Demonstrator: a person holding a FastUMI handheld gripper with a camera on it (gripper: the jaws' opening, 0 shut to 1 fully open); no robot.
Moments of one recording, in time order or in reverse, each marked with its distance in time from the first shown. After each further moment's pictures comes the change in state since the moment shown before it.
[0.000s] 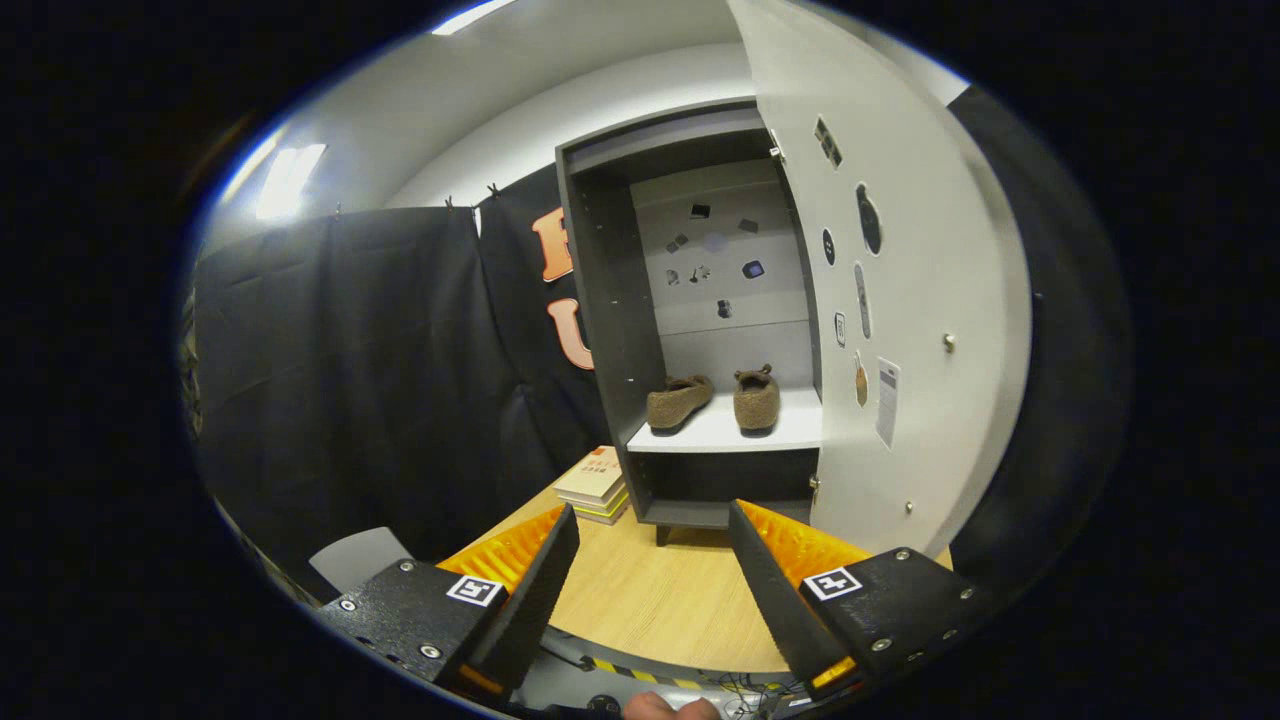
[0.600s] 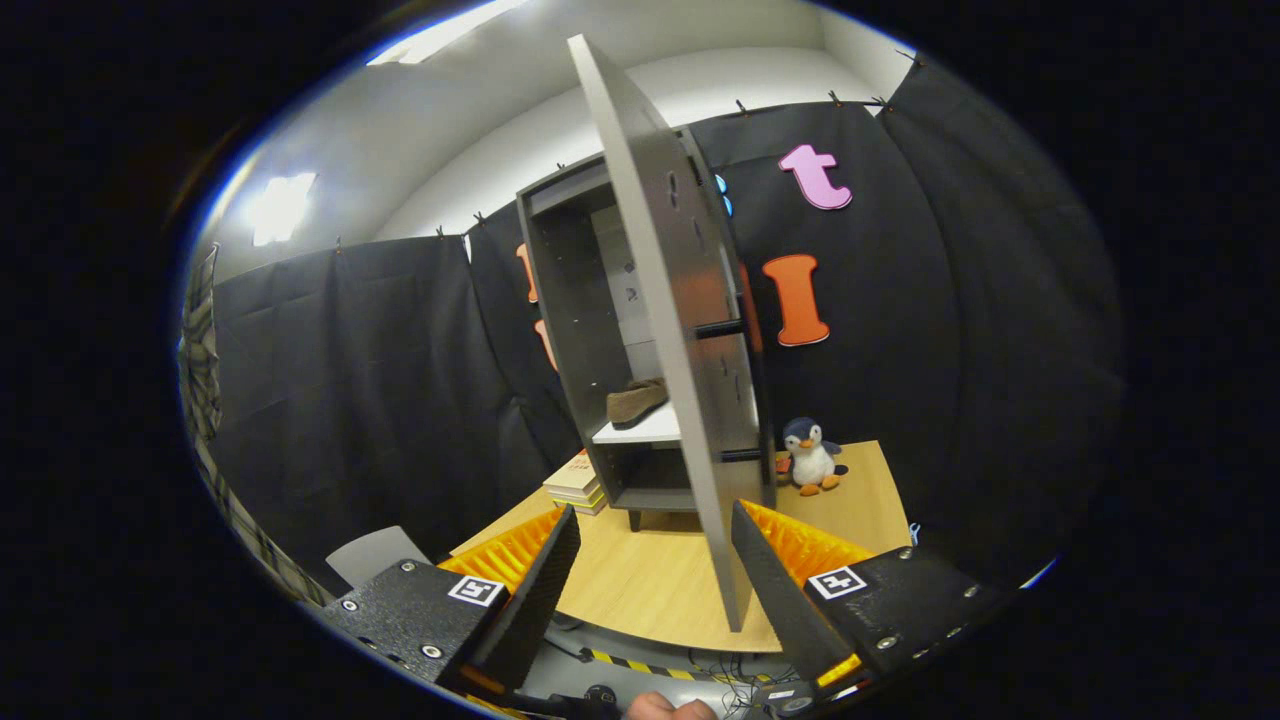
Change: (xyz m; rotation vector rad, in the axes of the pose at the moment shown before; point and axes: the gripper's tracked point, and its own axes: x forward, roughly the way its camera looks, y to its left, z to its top) arm -0.087 -0.107 -0.002 0.053 -0.038 -0.044
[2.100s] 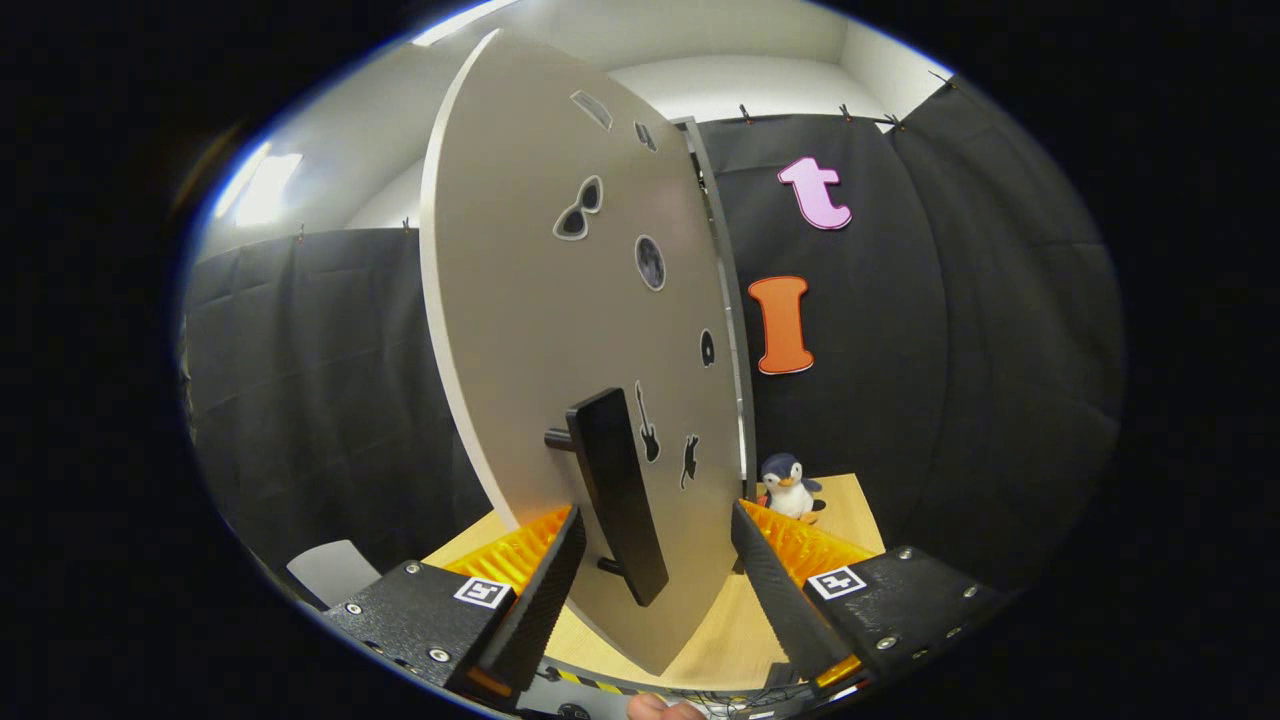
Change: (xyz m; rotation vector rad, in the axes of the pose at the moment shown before) arm 0.096 0.023 0.032 -0.060 -0.024 -0.106
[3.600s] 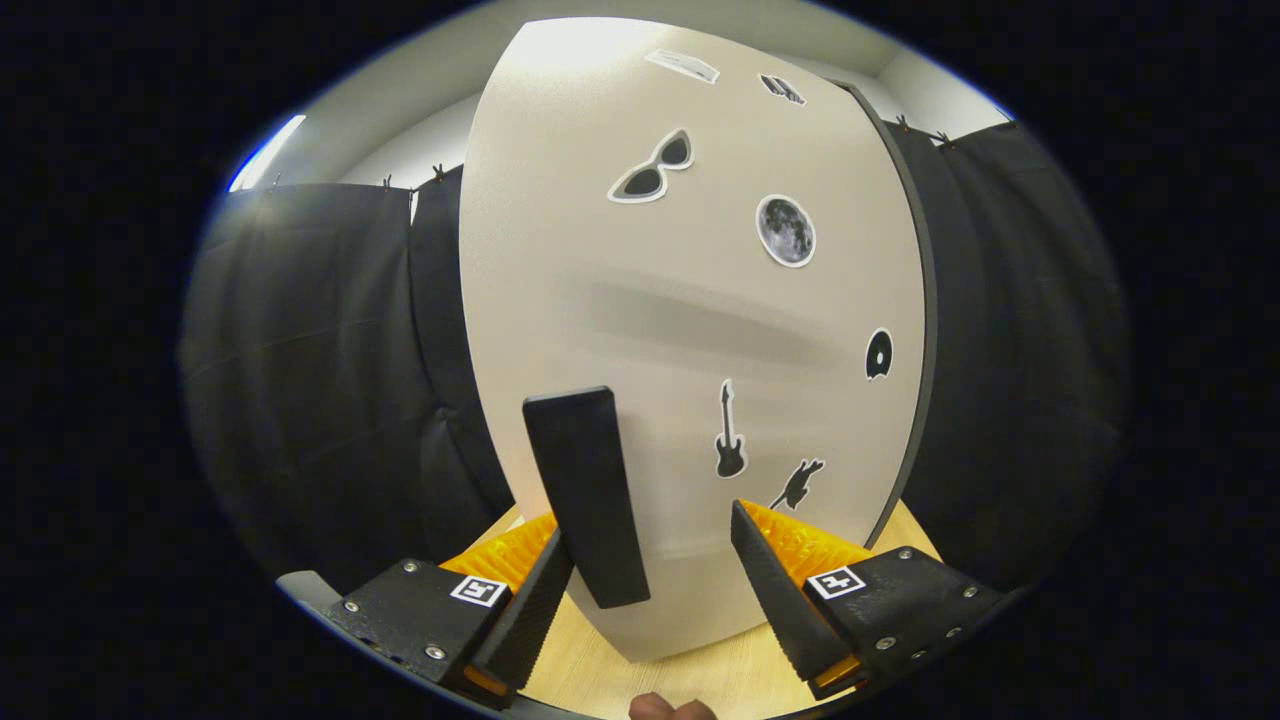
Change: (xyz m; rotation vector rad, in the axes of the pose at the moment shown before) arm 0.187 0.164 0.008 -0.055 0.008 -0.117
